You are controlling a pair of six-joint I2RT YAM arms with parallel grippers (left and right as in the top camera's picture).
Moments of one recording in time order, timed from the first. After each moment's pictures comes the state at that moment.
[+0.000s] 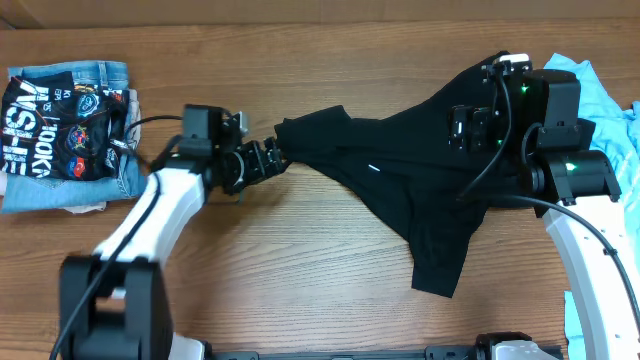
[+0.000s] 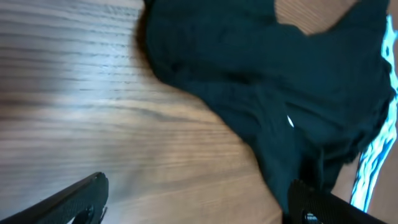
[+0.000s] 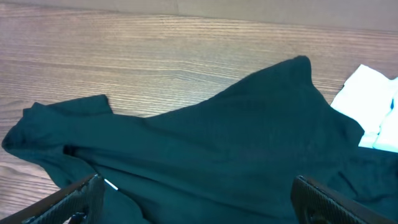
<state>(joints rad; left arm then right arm) -0.12 1.68 1.01 -0.40 0.52 -0.51 0.06 1.31 1.24 -0.67 -0.06 -0.03</state>
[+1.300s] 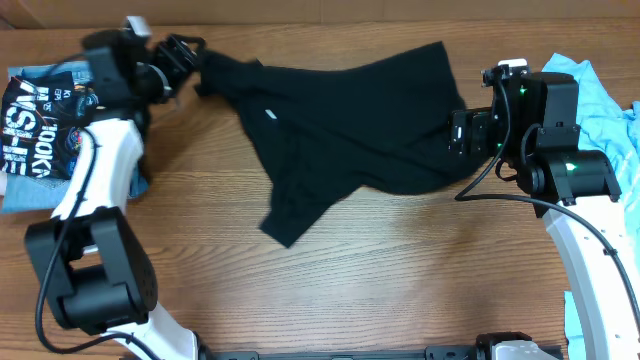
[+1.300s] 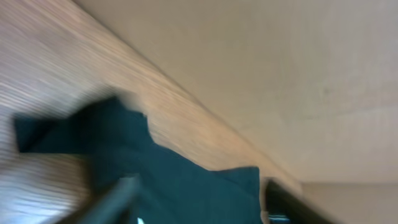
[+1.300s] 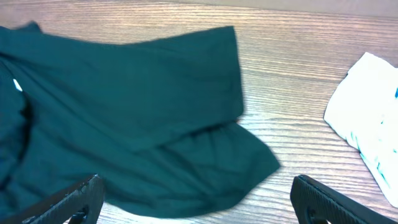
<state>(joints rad) 0.20 1.86 1.42 -0.13 0.57 -0.73 0.06 1.31 1.24 -0.71 -0.06 -0.03</state>
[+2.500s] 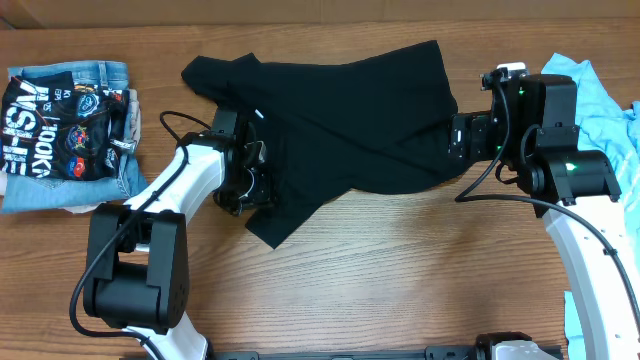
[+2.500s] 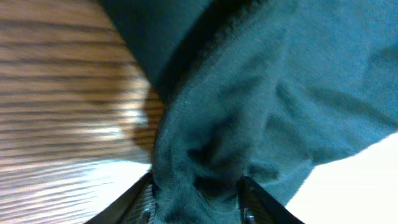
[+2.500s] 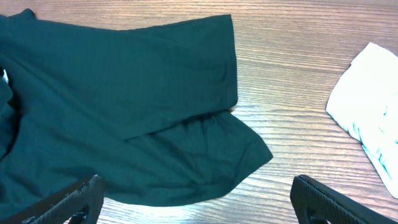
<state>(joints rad) -0.17 1.85 1.14 -0.80 0.33 -0.23 0.06 1.31 1.24 -0.74 -0.06 -0.03</state>
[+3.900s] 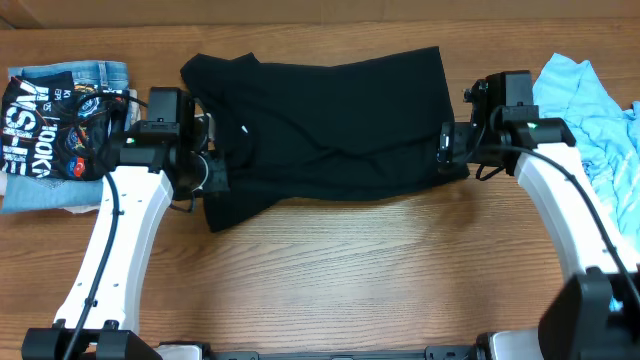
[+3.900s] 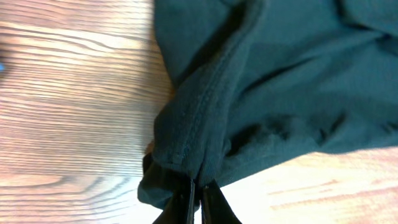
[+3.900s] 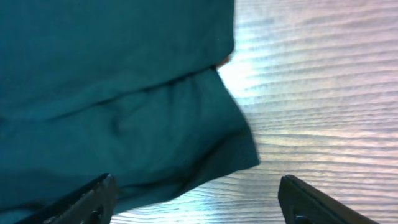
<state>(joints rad) -0.04 1.49 1.27 -1.08 0.10 -0.21 0.04 1.64 1.24 -0.78 -0.06 0.11</state>
